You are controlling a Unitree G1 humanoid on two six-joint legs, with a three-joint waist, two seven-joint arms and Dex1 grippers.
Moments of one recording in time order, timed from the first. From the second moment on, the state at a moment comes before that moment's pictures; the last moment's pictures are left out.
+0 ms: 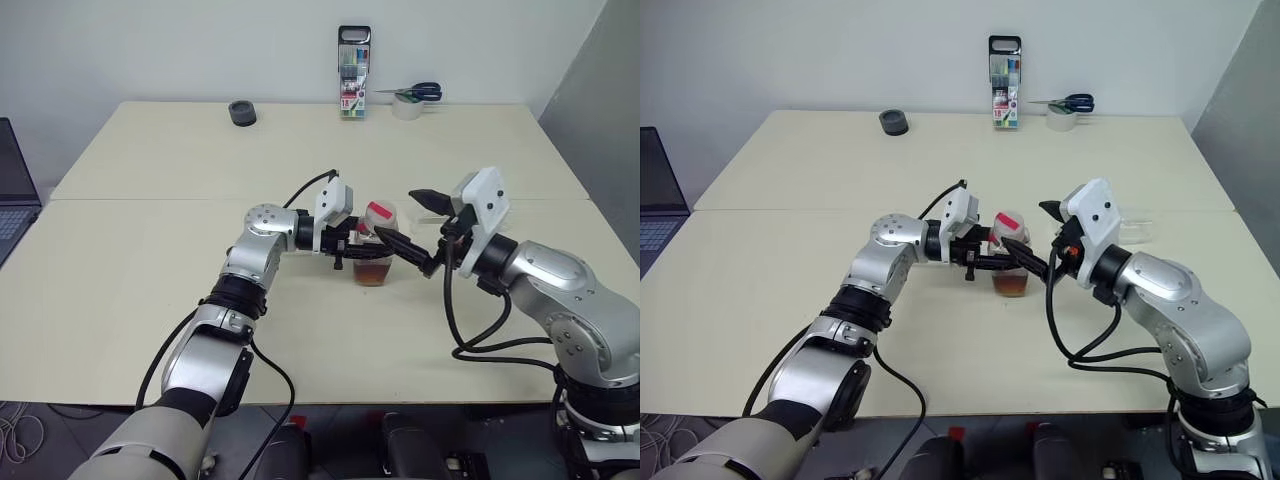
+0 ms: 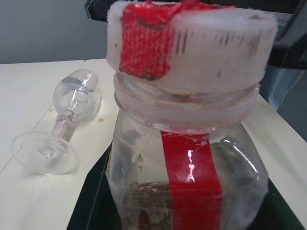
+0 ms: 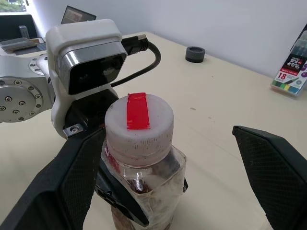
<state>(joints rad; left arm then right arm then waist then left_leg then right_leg) -0.92 0.24 -0.15 0.63 -0.22 0.01 -1.37 -0.45 -0.54 -0.02 -0.61 0.55 0.84 0.44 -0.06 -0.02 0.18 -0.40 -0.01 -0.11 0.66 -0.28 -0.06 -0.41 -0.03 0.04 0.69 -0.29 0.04</state>
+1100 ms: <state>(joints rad) -0.92 0.23 -0.15 0.63 -0.22 0.01 -1.38 -0.50 -0.55 -0.03 -0.59 0.68 0.90 0.46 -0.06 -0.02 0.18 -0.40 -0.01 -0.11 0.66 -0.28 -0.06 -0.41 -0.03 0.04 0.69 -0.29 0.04</state>
